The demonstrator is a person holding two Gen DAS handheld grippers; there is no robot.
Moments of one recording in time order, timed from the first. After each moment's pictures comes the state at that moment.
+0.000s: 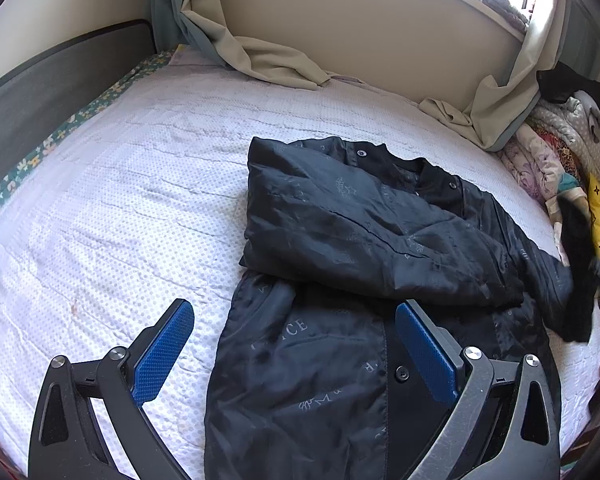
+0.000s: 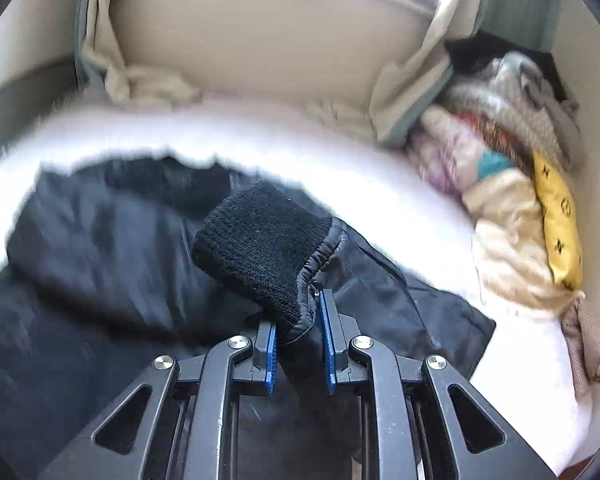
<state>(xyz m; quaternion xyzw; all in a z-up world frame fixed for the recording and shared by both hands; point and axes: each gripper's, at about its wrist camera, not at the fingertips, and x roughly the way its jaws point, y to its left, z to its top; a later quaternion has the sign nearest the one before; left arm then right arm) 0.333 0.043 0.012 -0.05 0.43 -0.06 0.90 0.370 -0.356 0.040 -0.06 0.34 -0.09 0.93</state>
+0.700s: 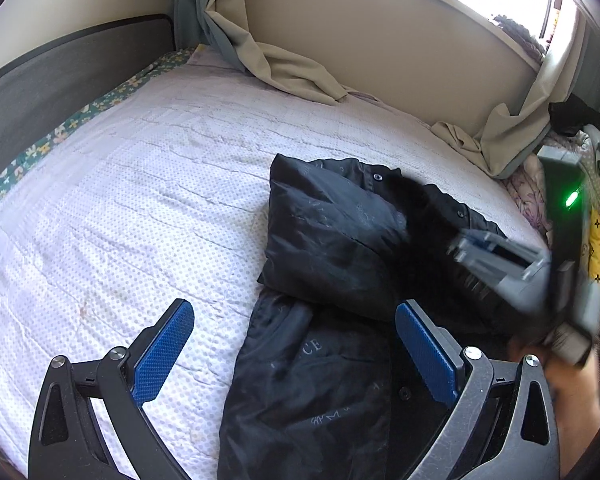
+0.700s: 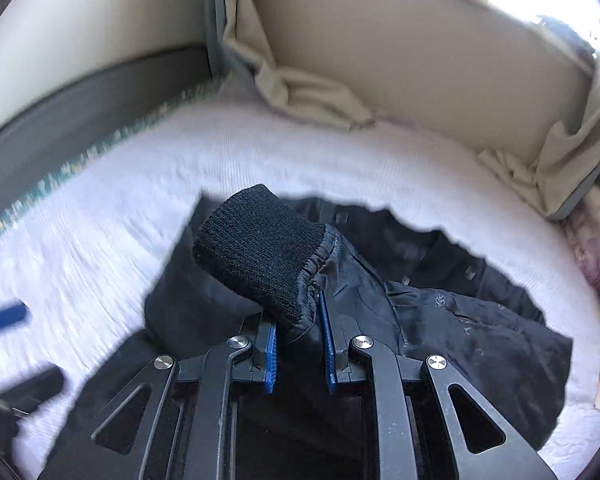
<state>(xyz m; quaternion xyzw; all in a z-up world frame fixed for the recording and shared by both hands) 0.341 0.067 0.024 -0.08 0.42 -0.04 0.90 0.467 -0.155 -0.003 -0.09 0.39 0.12 0.91</state>
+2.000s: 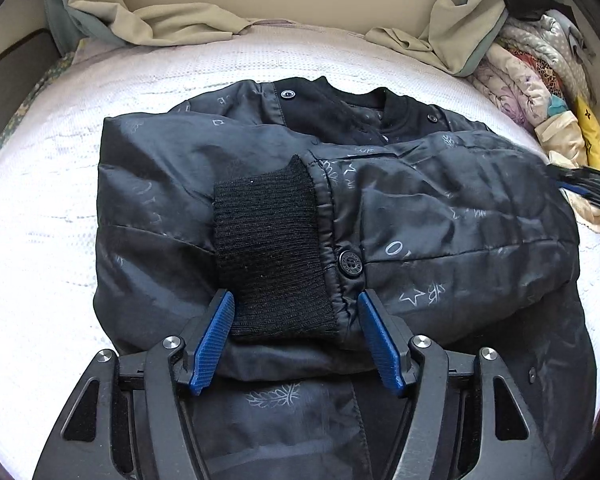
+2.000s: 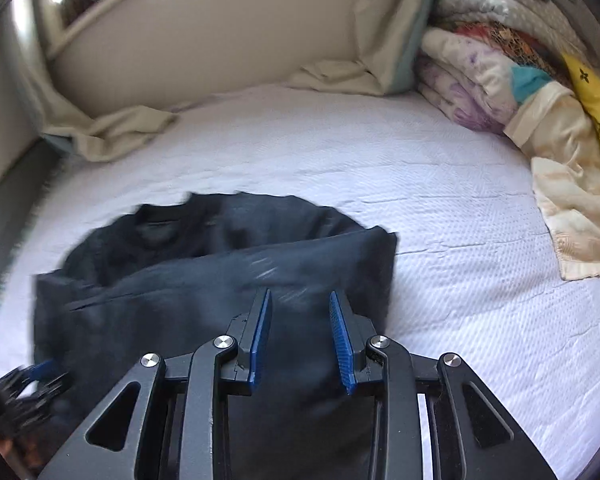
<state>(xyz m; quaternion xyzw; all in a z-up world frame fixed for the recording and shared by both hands) 0.430 -0.043 -0.063 0.04 0.48 -0.15 0.86 0.474 -0.459 -0.033 0.13 0.43 -0.10 0.89</state>
